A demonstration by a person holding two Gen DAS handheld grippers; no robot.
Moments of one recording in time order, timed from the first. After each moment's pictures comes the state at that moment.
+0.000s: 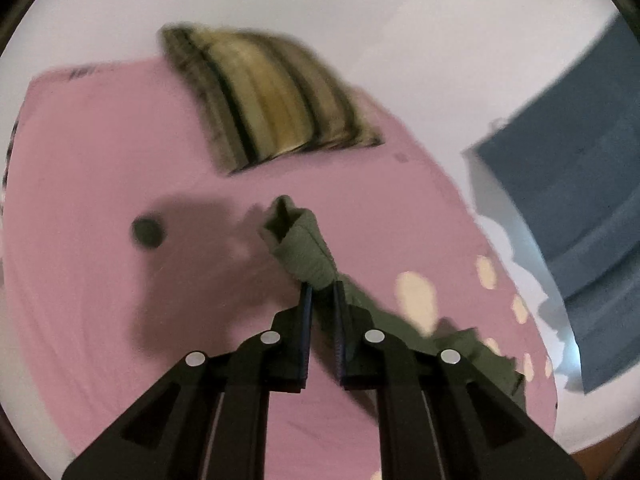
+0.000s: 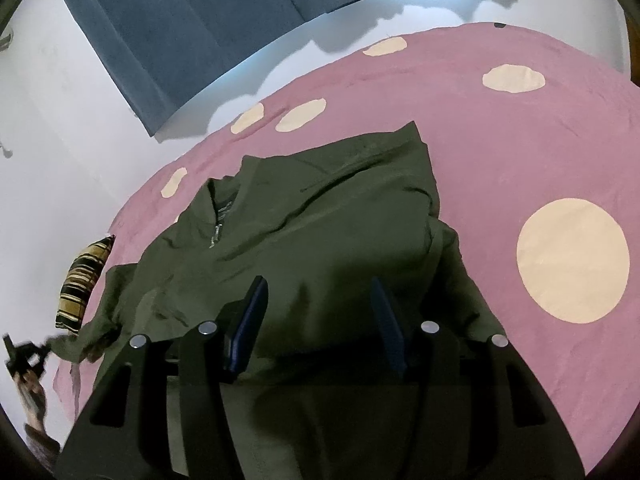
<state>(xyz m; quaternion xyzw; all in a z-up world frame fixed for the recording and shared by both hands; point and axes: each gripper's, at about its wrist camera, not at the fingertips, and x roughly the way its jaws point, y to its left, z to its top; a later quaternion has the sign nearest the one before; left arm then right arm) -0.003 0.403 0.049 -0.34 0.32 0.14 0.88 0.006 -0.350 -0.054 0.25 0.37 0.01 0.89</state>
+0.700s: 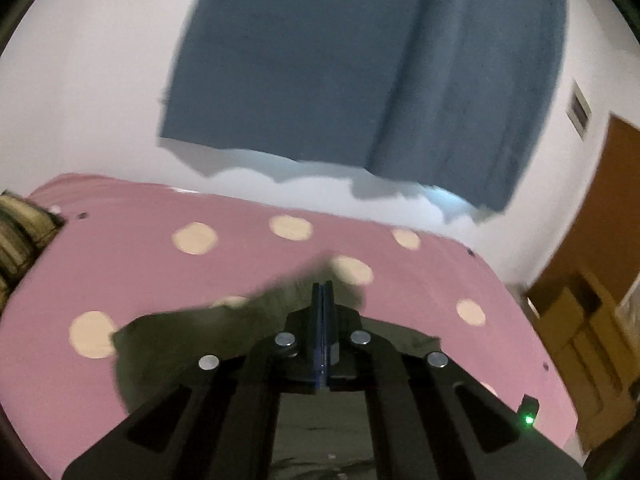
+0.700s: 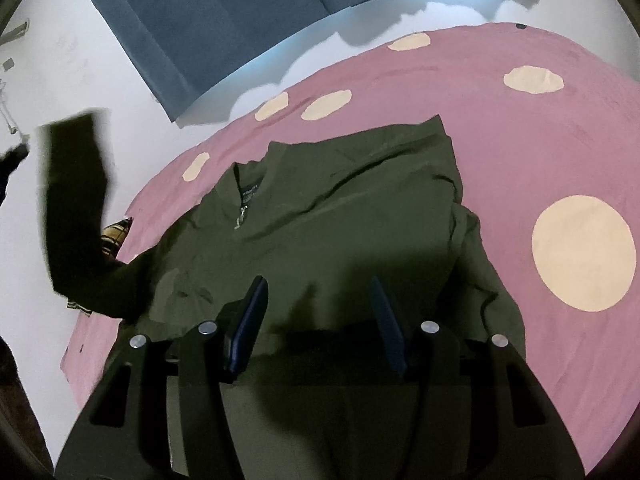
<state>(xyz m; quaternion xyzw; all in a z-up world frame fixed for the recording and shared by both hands) 0.065 -0.040 0.186 -0.07 0.29 -0.20 0.93 -0.005 -0.340 -0.046 0.24 0.38 0.05 0.89</state>
